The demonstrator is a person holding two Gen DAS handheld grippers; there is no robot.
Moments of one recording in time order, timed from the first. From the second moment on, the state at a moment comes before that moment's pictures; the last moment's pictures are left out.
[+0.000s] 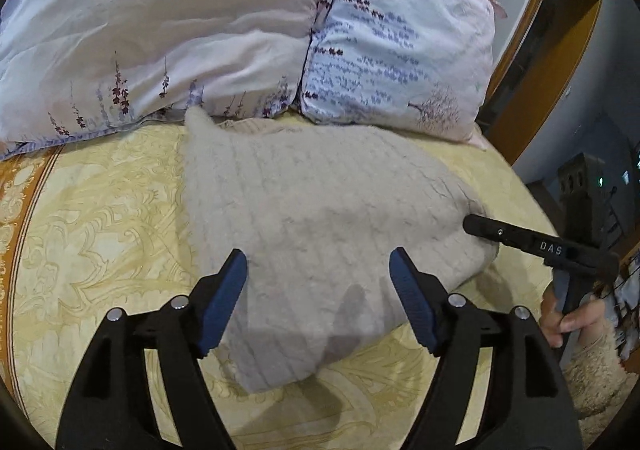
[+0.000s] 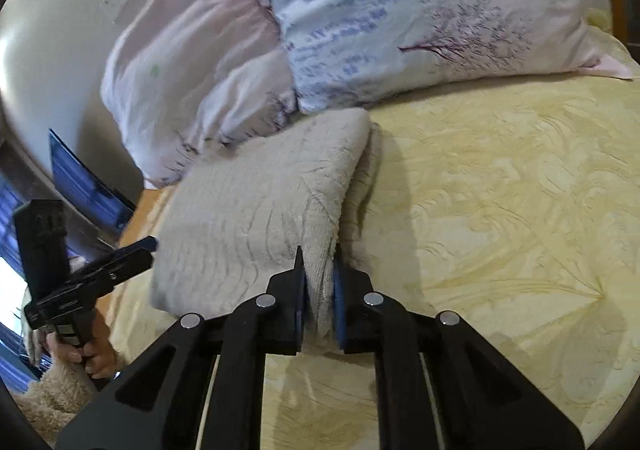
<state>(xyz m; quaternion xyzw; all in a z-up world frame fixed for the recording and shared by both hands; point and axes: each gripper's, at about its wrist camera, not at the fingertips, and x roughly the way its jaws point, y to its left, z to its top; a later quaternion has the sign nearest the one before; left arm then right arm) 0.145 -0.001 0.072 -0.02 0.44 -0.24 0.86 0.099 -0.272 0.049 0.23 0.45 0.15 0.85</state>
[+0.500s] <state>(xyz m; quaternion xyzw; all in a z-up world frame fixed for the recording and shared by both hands) 0.123 0.001 0.063 0.00 0.44 -0.18 0.88 0.079 -0.227 0.067 0.16 0.42 0.16 0.88</state>
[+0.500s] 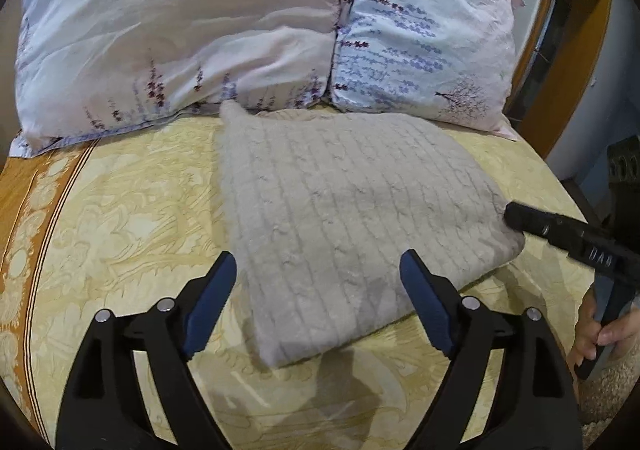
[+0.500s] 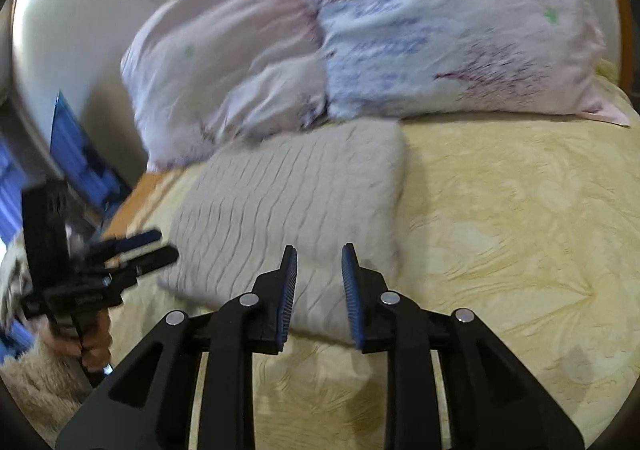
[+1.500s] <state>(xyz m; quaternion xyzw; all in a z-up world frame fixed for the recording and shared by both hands) 0.083 0.004 0.021 0.03 0.48 -0.10 0.87 0.030 -0.195 0.050 0.10 0.44 0.05 0.89</state>
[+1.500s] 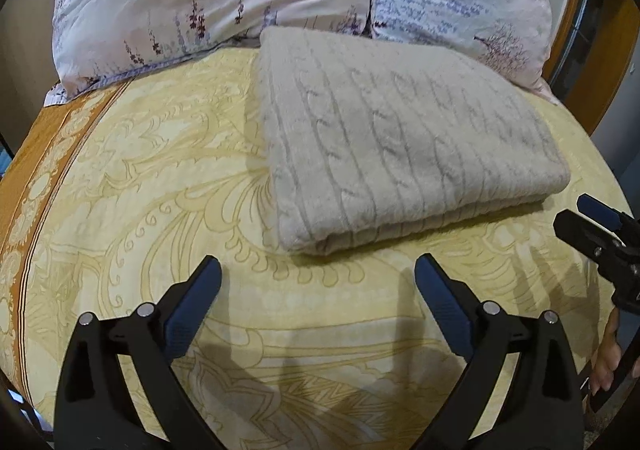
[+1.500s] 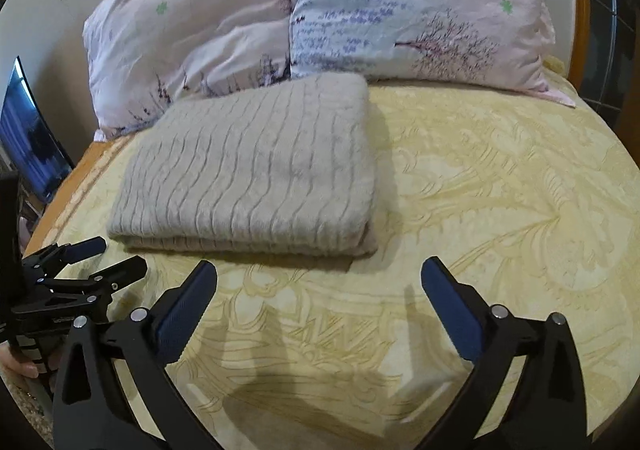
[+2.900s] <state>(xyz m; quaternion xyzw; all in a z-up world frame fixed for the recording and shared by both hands) 0.083 0.000 0.017 0.05 0.48 -0.07 0.87 0.042 -0.180 0.033 0.04 0.49 0.00 0.87</state>
